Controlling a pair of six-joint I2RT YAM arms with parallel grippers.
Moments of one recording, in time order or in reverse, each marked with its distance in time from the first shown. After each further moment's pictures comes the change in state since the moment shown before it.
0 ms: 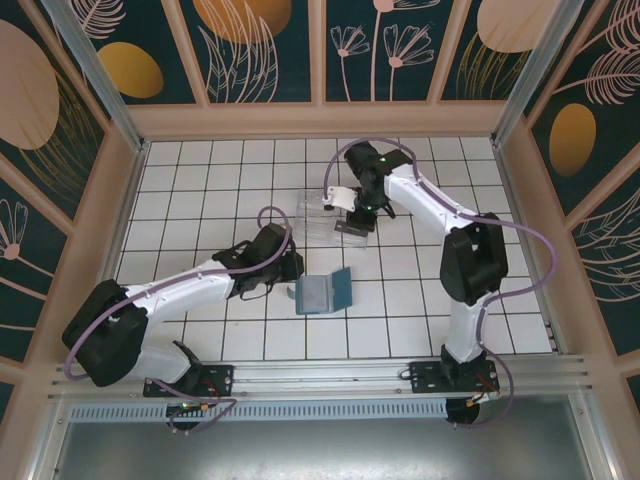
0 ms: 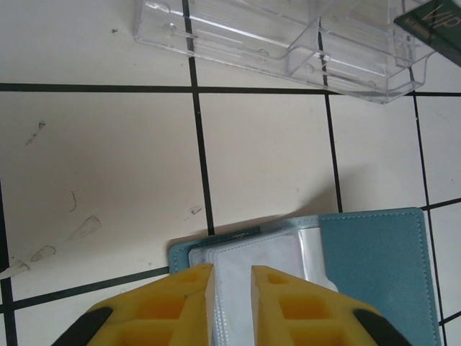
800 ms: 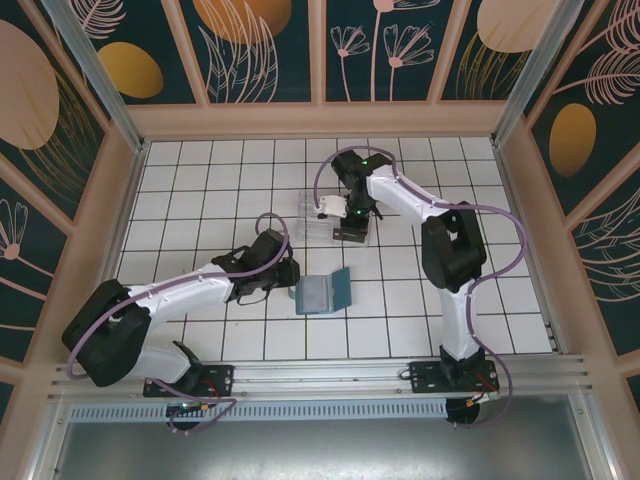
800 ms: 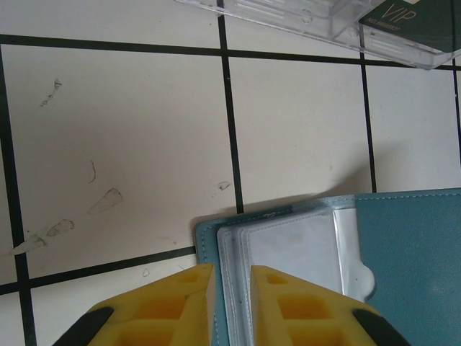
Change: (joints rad) left arm 0.008 0.000 -0.052 0.014 0.016 0.000; right arm 0.026 0.147 0.064 -0.005 0.062 -0.032
